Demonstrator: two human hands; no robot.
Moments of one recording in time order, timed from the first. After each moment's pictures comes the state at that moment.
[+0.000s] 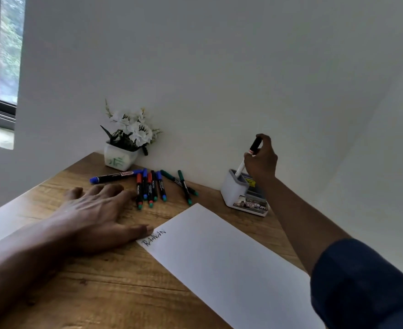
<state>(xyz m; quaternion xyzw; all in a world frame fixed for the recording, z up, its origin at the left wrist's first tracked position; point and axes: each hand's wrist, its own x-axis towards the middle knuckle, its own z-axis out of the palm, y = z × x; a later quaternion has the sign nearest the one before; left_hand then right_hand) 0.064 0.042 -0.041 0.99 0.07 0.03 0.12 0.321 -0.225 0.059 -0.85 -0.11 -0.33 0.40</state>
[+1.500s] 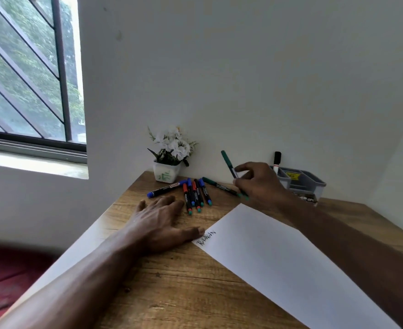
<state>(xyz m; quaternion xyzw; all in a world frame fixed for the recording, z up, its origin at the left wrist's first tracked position) 0.071 0.049 -0.044 0.99 0.06 0.02 0.14 0.215 -0.170 0.014 -0.87 -0.22 -0.11 0.42</state>
